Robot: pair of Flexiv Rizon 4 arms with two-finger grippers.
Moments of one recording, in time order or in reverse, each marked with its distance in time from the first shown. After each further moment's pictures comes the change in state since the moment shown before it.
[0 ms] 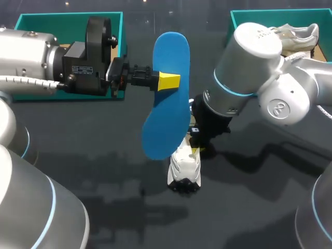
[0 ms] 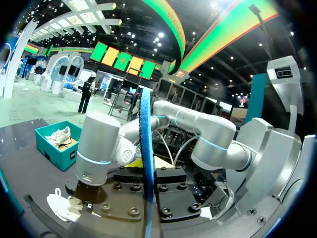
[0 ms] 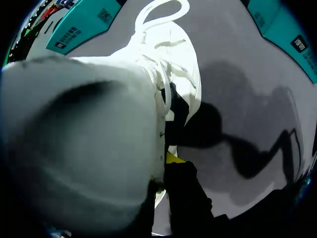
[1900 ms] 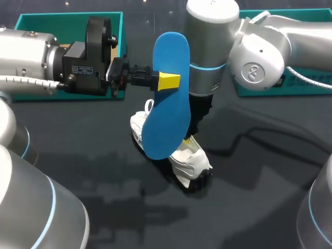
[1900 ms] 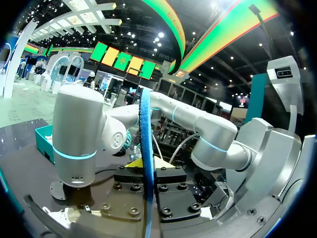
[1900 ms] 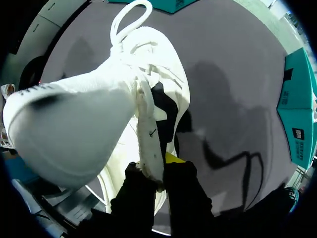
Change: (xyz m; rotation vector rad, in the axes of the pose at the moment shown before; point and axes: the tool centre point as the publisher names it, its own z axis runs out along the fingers) left arm 0.000 0.000 0.000 0.000 0.000 0.000; right arm 0.030 0.006 -0.038 0.134 -0.139 -0.487
